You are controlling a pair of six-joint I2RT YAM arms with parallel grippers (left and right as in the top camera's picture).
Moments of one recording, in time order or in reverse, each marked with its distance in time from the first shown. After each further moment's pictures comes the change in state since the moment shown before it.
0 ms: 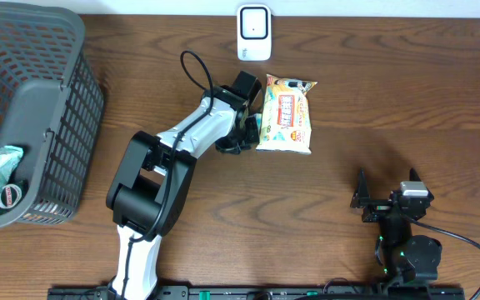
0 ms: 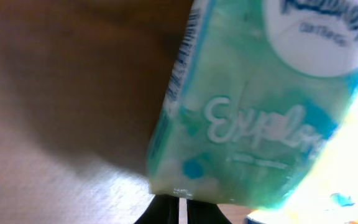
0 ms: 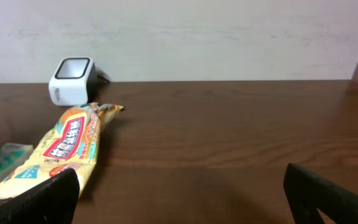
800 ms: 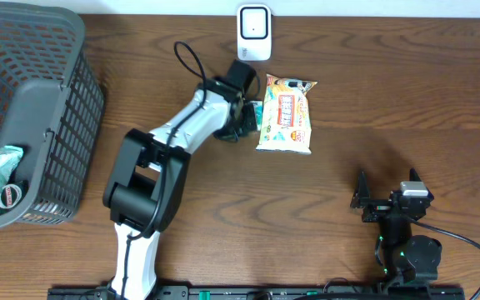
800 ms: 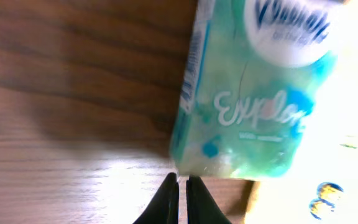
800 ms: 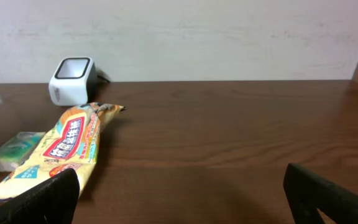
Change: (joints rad) left arm 0.048 0.003 0.073 0.018 0.000 0.046; right arm 0.000 0.000 0.000 0.000 0.000 0.000
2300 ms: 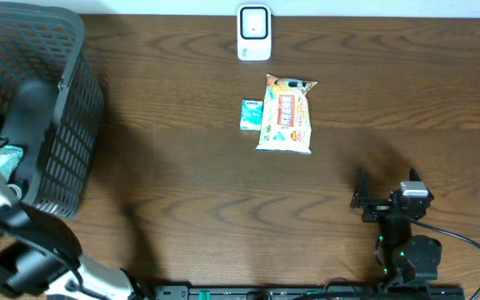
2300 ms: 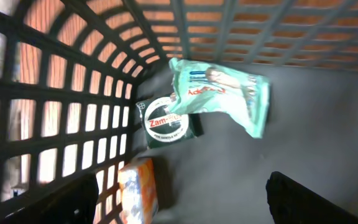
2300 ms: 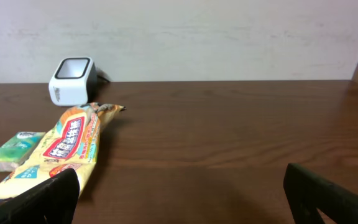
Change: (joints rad) left arm 1.077 -0.309 0.202 -0.550 -0.550 -0.269; right arm 0.000 0.000 0.000 0.000 0.000 0.000
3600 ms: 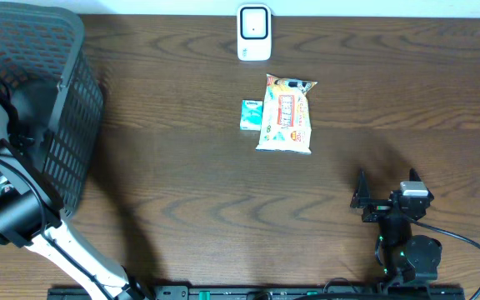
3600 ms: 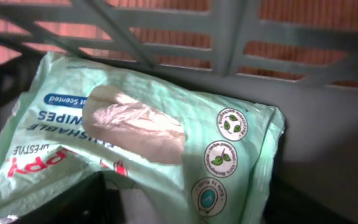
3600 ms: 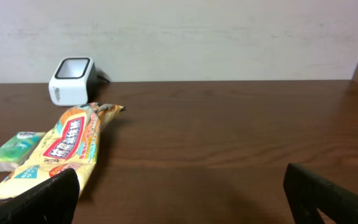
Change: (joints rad) left arm -0.002 0.340 -0.092 0.367 -0.028 -0.048; right arm 0.000 0.000 0.000 0.000 0.000 0.000
